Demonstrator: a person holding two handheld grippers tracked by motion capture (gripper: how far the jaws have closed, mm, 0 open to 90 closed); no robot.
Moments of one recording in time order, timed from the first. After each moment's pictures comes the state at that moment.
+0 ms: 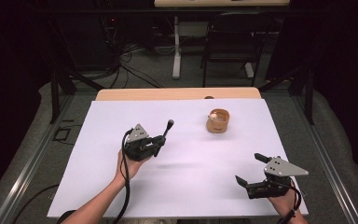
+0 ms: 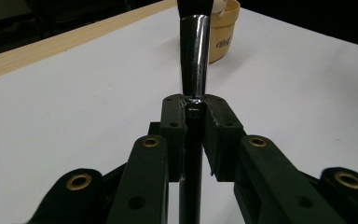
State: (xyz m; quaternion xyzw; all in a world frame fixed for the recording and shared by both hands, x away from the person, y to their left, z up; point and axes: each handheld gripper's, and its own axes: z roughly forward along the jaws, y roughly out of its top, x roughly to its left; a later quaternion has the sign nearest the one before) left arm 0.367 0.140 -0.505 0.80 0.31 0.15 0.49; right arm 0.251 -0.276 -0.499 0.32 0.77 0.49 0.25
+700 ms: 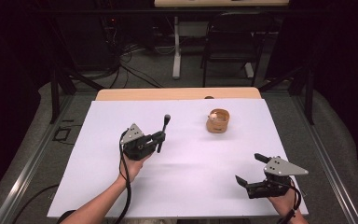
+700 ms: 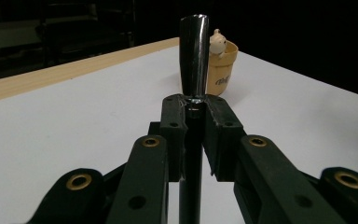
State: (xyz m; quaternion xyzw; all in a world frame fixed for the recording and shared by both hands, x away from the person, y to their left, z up) left arm 0.368 0.146 -0.511 0.75 0.31 0.16 0.57; right arm 0.252 -0.277 -0.499 0.33 0.77 0.49 0.25
